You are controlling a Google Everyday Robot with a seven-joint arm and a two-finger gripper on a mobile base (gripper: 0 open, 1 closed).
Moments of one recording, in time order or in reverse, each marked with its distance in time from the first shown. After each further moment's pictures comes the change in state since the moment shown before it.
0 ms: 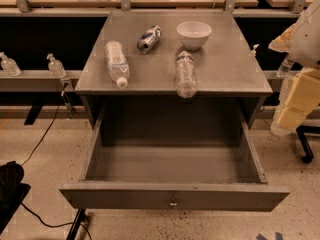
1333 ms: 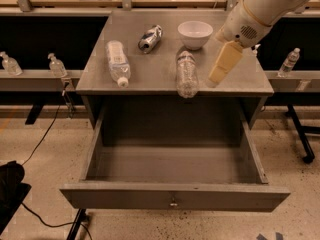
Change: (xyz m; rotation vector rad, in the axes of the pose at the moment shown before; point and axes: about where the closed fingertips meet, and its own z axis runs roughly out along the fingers) arm -0.088 -0.122 0.113 -0.137 -0.248 0.054
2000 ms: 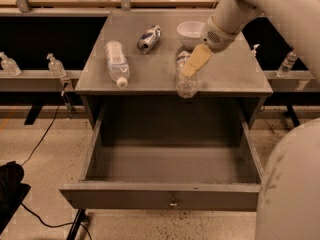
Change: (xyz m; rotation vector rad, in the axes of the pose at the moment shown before) arm -0.004 -0.060 0.070 0.072 0.086 0.327
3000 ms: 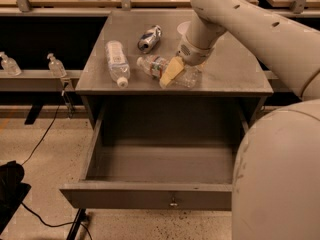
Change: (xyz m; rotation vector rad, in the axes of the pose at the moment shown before) arm -0.019 0.016 0.069 0.025 0.086 0.292
